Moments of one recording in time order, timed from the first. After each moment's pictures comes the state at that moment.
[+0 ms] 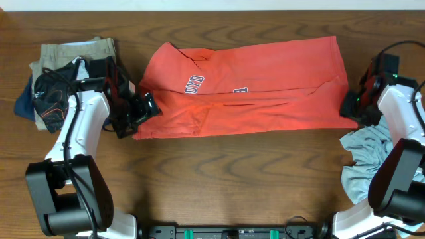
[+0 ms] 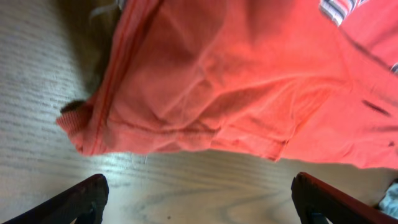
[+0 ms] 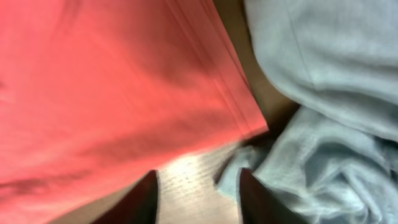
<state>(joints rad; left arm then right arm) 0.11 1.69 1.19 -0.99 0.38 -0.33 -0.27 1.78 1.24 -0.91 0.03 0.21</state>
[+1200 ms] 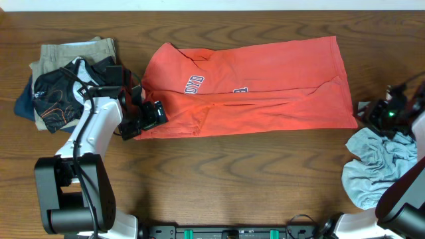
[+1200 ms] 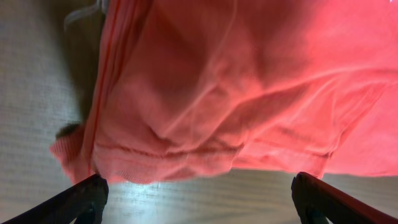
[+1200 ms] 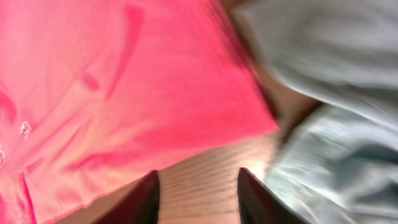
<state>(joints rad) 0.04 1.69 1.08 -0.83 0.28 -0.30 -0.54 1.68 1.13 -0.79 -0.45 0.07</state>
